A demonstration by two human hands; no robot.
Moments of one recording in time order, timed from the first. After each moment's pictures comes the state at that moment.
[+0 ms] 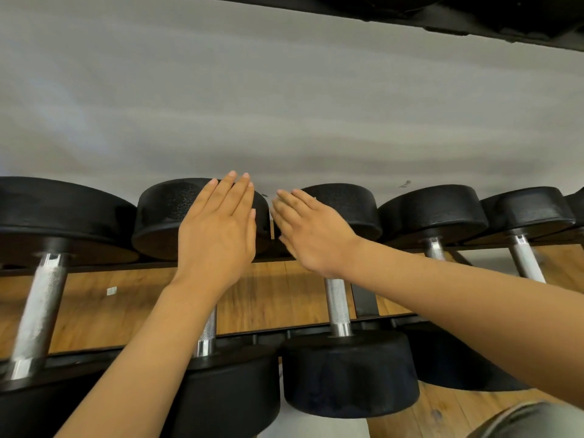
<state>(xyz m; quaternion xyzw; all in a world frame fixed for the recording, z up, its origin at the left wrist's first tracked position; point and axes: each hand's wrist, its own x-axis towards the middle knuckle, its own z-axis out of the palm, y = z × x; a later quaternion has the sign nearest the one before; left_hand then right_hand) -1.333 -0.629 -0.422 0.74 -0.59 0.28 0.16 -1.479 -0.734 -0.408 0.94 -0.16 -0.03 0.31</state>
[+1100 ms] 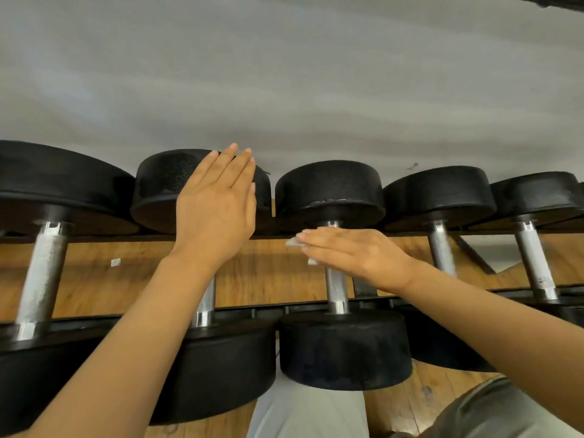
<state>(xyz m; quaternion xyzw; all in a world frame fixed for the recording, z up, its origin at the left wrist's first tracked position) -1.330 -0.631 -0.426 0.72 -0.59 0.30 0.21 -1.562 -0.751 -0.450 0.98 0.06 0.20 0.06</state>
